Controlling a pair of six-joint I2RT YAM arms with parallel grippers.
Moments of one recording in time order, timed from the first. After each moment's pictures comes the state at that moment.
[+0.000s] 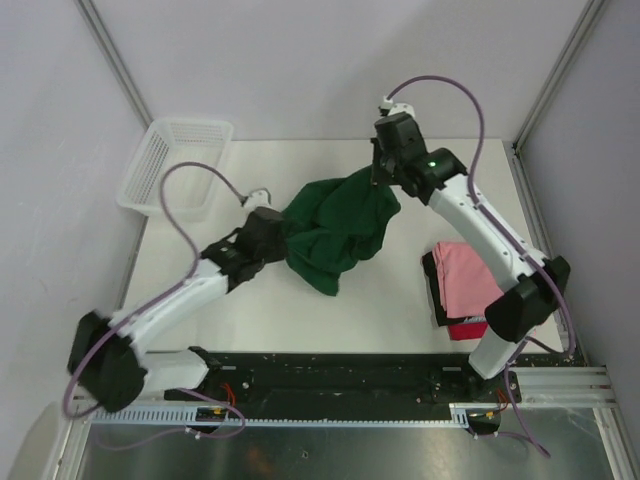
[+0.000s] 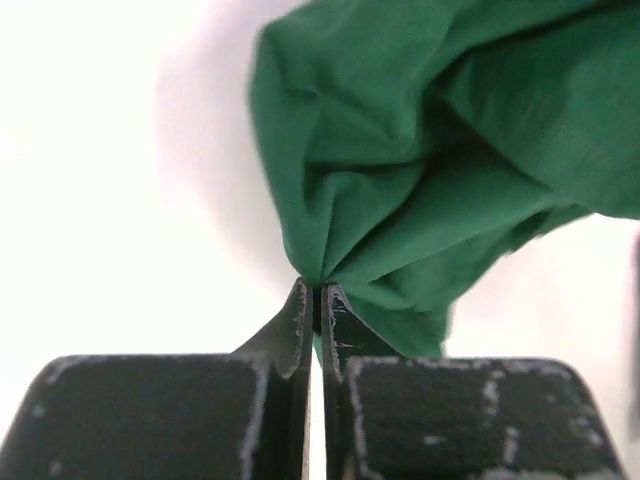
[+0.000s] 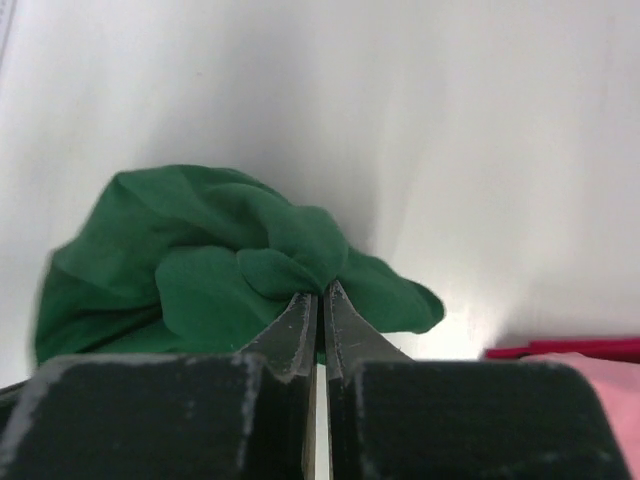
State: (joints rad) left arm -0.64 1.30 0.87 -0.37 -0.33 -0.71; right arm 0.59 1.72 1.83 -0.76 0.30 0.38
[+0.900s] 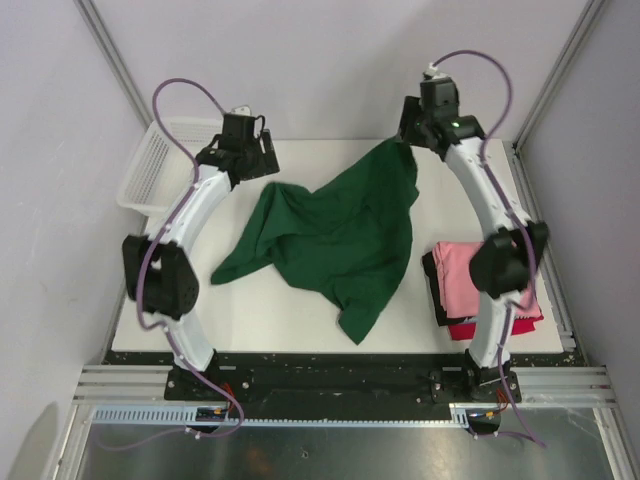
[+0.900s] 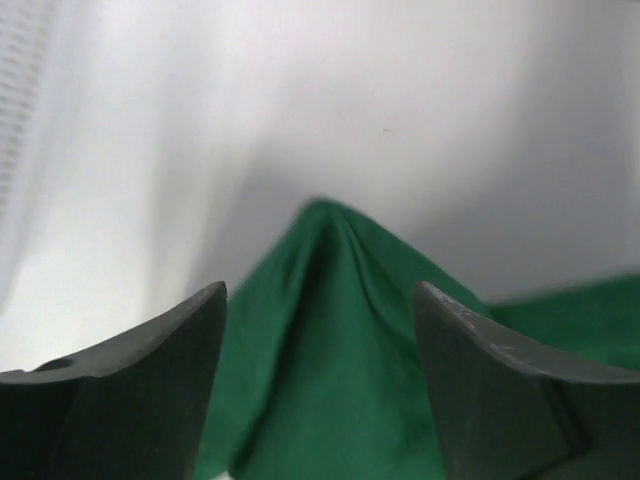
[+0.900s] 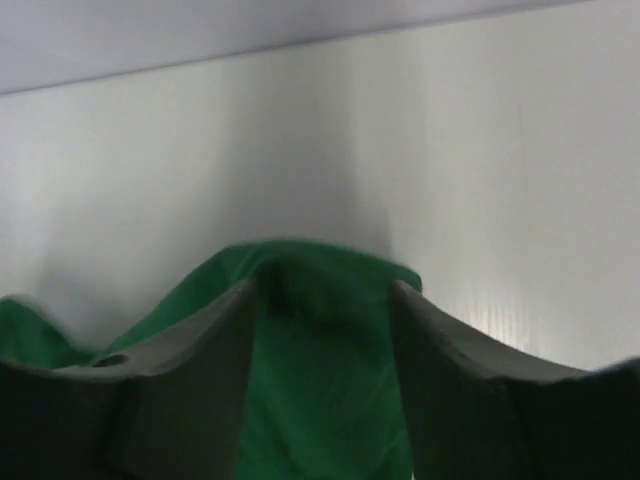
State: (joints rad) left arm -0.28 1.70 1.63 -0.60 -0.20 -0.38; right arm 0.28 1.87 2.04 -0.68 0.16 0.33
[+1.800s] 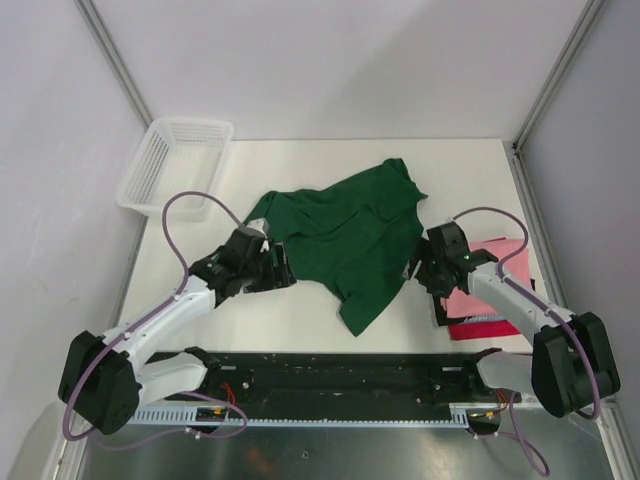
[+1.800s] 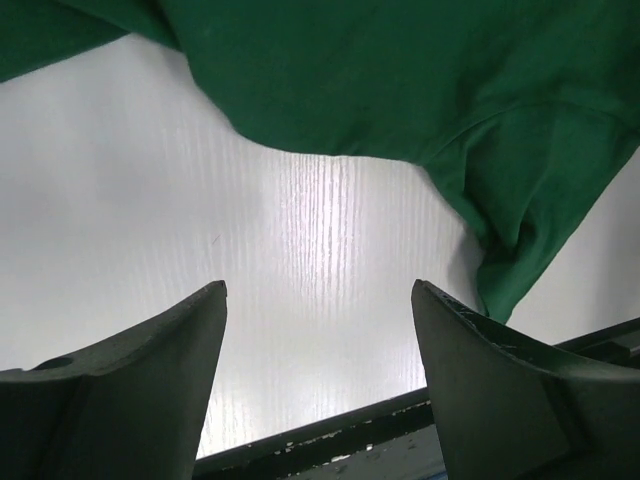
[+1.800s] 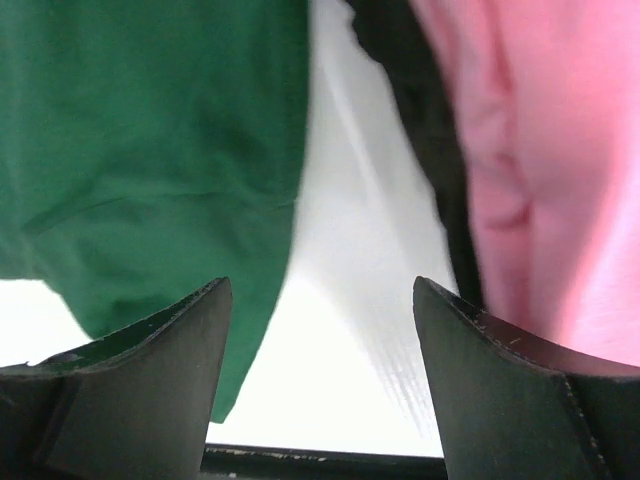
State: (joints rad) left arm -0.53 1.11 0.71 -0.49 0.02 -0.62; right arm 0.38 1.23 0.73 -0.52 0.03 0.79
